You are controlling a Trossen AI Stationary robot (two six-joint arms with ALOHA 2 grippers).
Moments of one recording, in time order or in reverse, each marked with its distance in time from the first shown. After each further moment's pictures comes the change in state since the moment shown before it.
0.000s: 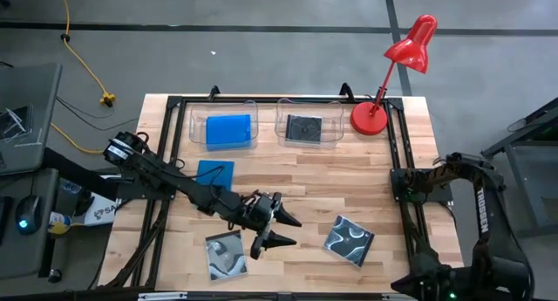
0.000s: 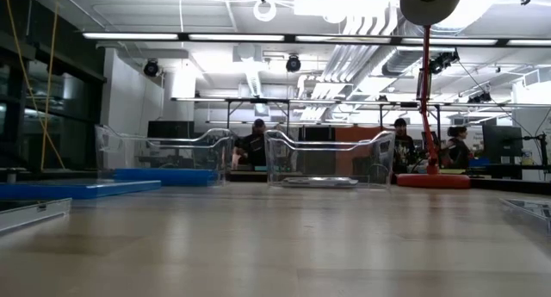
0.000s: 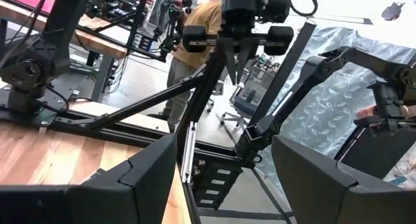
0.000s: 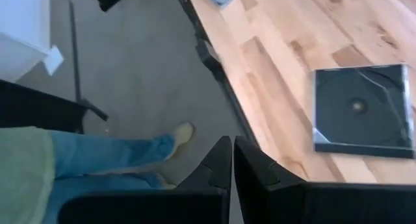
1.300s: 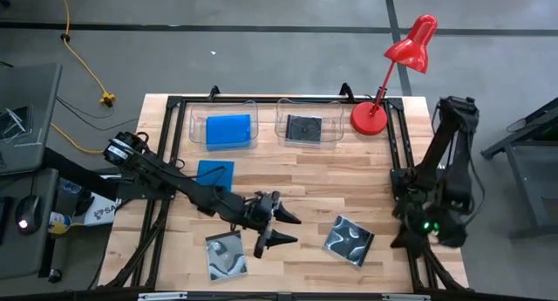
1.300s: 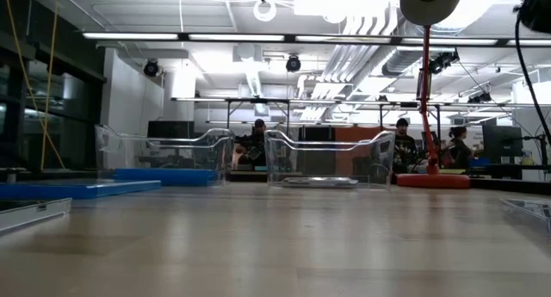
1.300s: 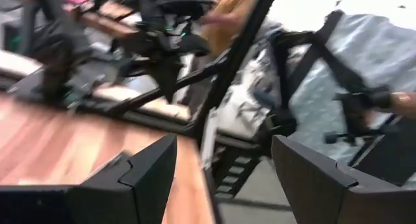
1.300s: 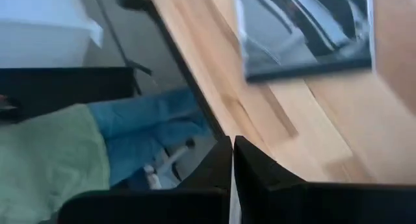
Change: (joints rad) left arm 0.002 0.000 -0.001 -0.089 -0.065 -0.011; right arm -0.053 -0.799 -1.214 0.774 -0.321 0.150
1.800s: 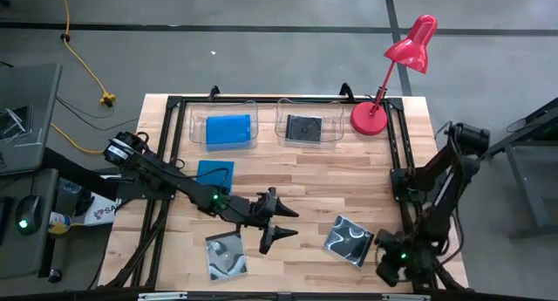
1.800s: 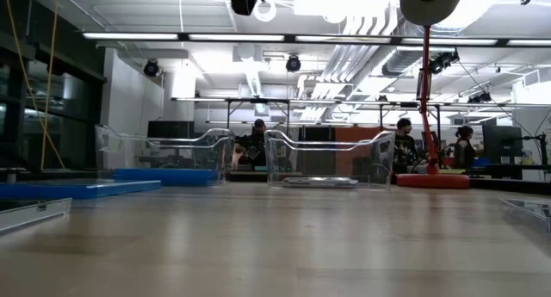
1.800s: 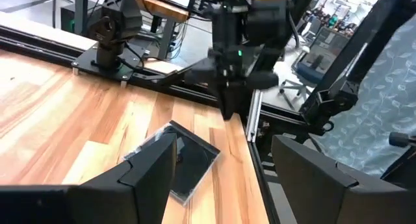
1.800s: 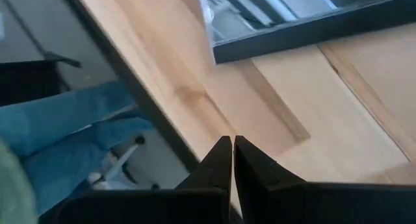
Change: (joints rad) left arm 0.000 0.000 0.000 -0.158 -0.106 0.020; right arm -0.125 0.518 0.111 0.191 -0.218 0.000
